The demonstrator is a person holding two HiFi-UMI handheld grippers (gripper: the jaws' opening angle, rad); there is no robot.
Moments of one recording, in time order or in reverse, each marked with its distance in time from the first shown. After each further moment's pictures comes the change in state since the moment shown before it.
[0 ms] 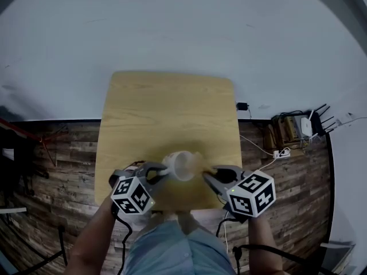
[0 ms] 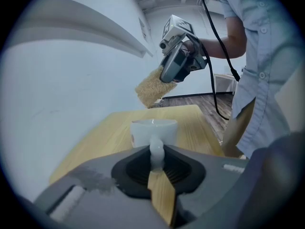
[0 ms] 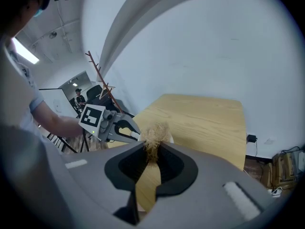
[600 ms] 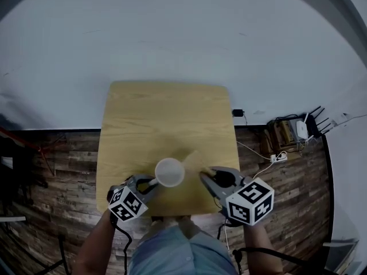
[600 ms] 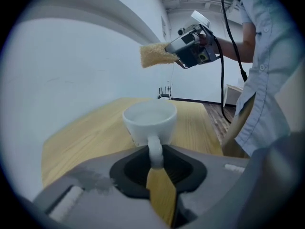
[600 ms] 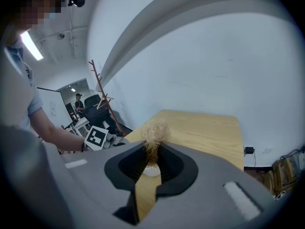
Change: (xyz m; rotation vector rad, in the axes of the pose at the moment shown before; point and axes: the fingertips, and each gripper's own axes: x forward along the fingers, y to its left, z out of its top) left arm -0.003 -0.013 -0.061 -0.233 0.017 0.027; right arm -0.012 0.014 0.035 -0.033 -0.196 -0.054
